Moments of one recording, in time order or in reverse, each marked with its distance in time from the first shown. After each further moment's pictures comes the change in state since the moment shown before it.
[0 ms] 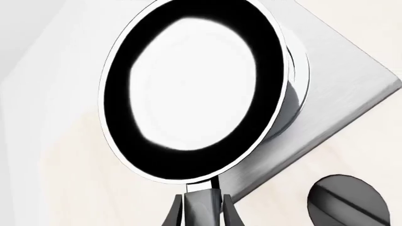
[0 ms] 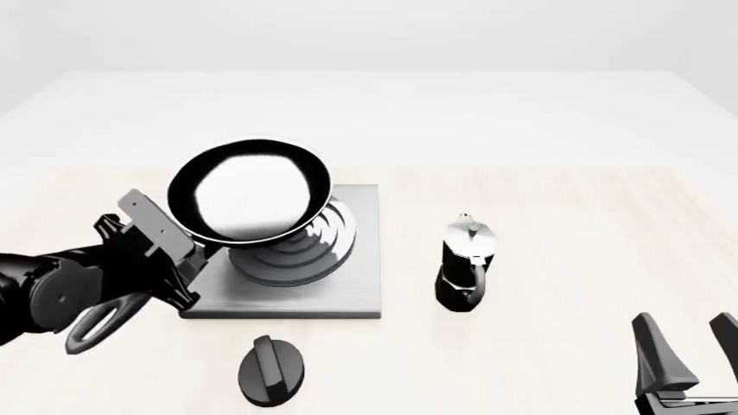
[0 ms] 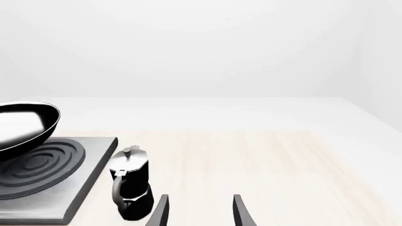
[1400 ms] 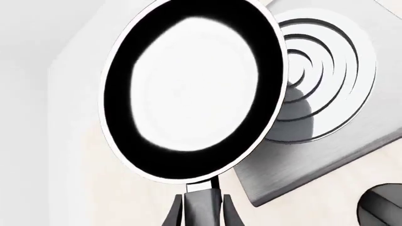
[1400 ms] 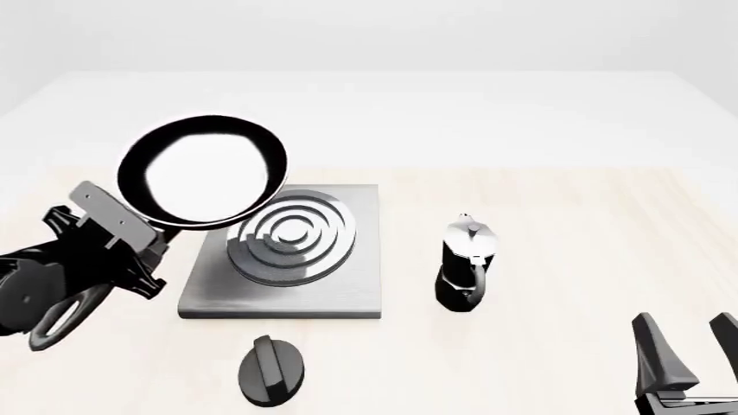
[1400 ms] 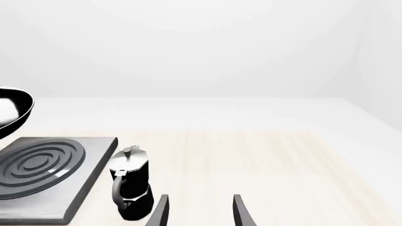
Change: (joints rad) left arm 0.151 -0.041 0.016 -0.067 0.037; right arm 0.000 0.000 0.000 0.000 0.000
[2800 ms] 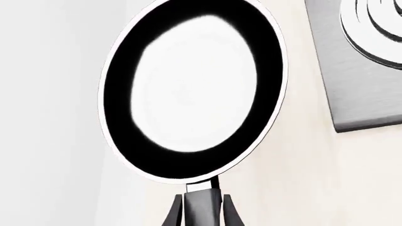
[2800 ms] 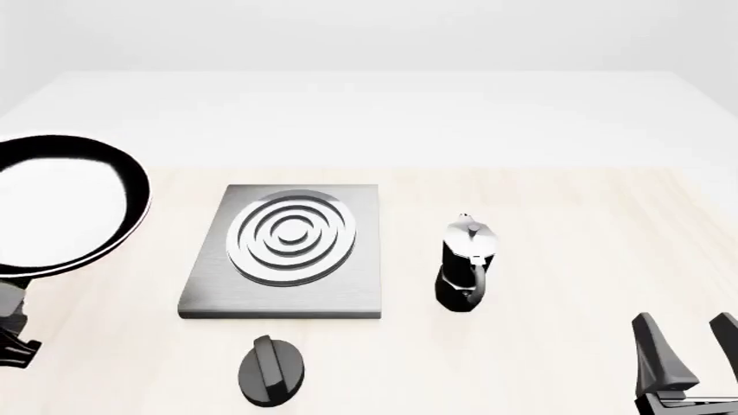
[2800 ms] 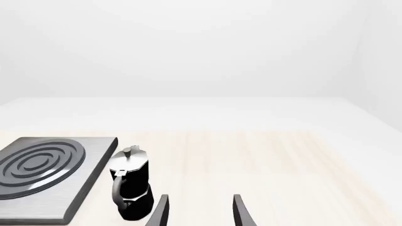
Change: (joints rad) left arm 0.474 -0.425 0.183 0.170 0.140; right arm 0.000 0.000 0.000 0.000 0.000
